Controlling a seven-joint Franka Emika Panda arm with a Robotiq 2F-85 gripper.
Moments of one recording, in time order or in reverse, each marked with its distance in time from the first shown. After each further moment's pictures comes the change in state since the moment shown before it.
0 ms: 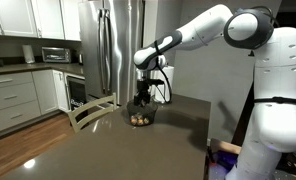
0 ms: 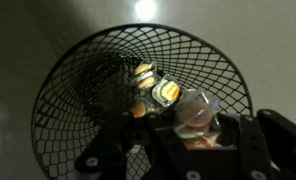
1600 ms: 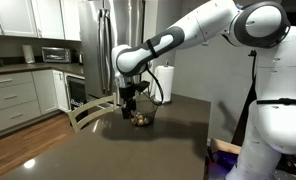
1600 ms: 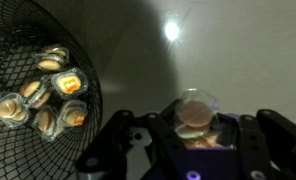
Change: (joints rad) arm 0.175 -0.019 0.140 0.000 -0.189 -0.044 -0.036
